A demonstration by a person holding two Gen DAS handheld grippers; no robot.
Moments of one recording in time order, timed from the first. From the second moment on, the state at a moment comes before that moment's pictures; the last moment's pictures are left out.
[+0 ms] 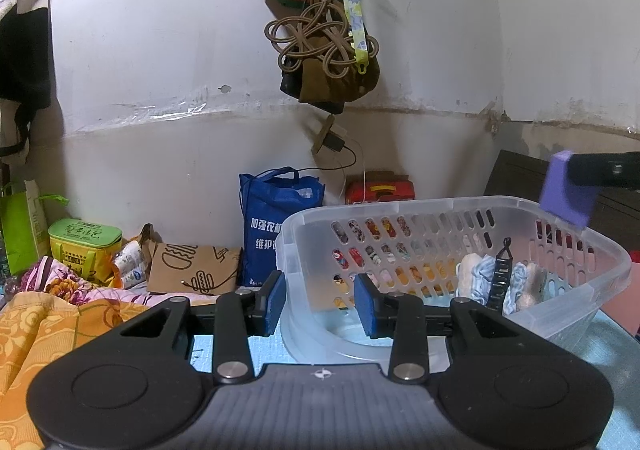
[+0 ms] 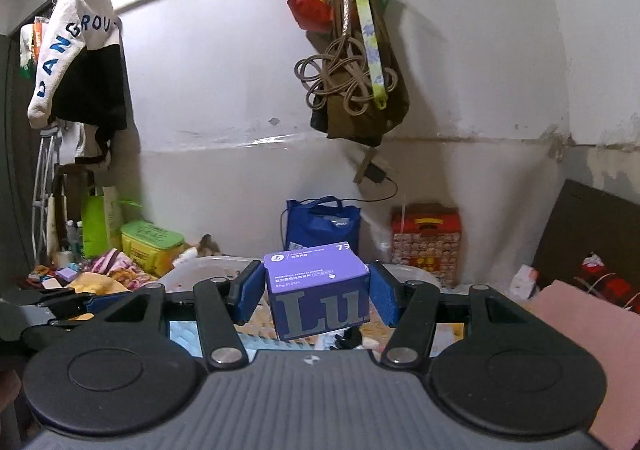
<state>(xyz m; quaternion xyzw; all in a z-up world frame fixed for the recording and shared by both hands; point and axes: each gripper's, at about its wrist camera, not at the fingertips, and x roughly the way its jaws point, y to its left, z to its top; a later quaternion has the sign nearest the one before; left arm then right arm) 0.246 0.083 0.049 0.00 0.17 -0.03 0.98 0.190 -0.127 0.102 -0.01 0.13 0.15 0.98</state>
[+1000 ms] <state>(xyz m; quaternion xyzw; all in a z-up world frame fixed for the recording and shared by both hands) 0.245 0.085 0.043 -0.02 0.15 -0.03 0.99 0.101 -0.128 -0.006 0.00 0.11 0.09 0.99</state>
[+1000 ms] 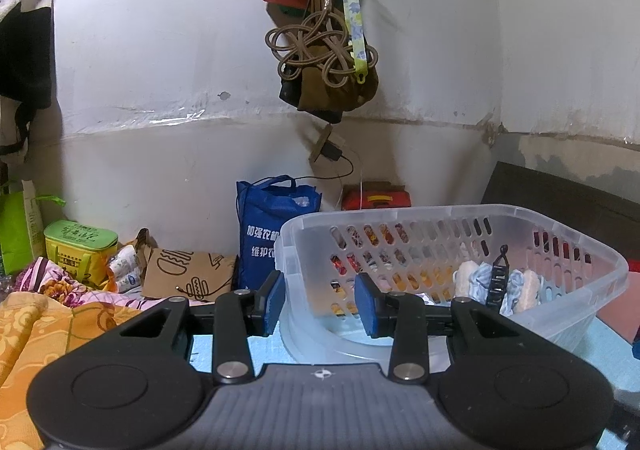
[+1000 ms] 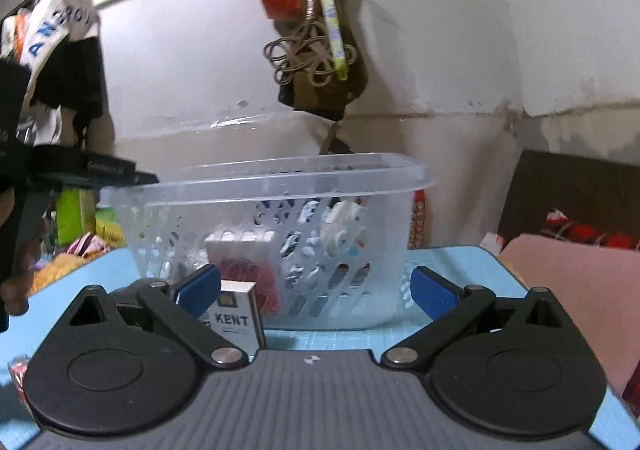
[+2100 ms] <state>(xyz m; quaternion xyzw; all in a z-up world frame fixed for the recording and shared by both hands) 0.243 0.089 0.042 -0.02 0.15 -0.03 0.99 0.129 -0.077 -0.003 0.00 0.19 0.11 0.97</state>
